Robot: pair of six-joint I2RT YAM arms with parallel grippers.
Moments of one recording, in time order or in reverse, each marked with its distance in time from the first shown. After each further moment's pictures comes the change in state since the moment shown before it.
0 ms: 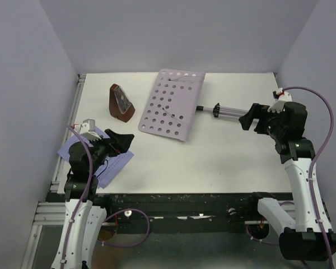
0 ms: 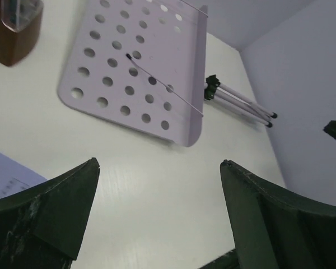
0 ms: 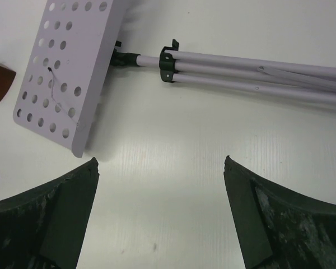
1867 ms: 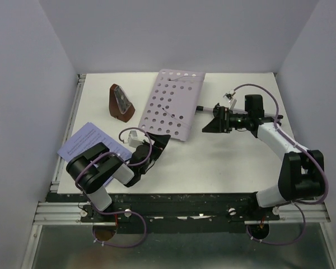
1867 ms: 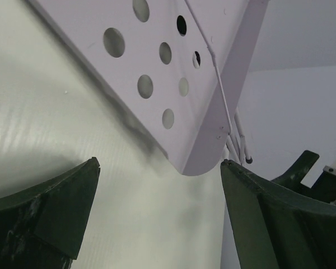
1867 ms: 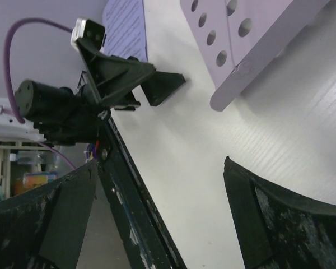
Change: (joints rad) left arm -0.713 1.248 -0.227 1.386 -0.742 -0.781; right arm 0.150 0.528 -0.082 0.312 -0.811 0.042
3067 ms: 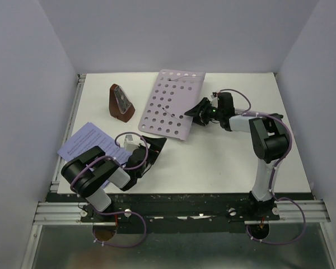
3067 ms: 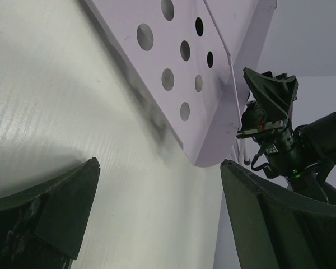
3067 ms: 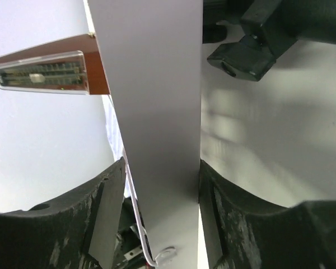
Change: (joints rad) left arm 0.000 -0.076 -0.110 -0.011 -0.014 -0.058; right arm 0.180 0.585 0.199 0.598 0.414 0.798
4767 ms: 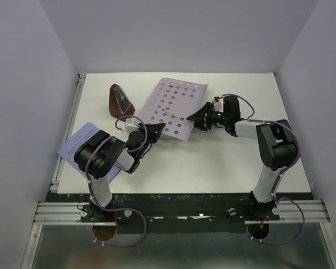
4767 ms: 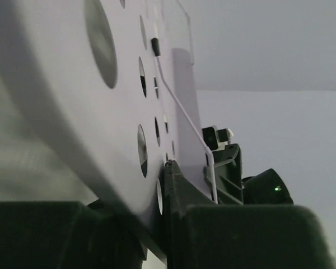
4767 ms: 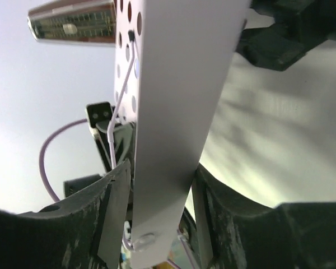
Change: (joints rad) left arm 0.224 0.231 0.230 0.167 0.259 -0.024; right arm -0.021 -0.128 -0.143 0.056 -0.154 0.127
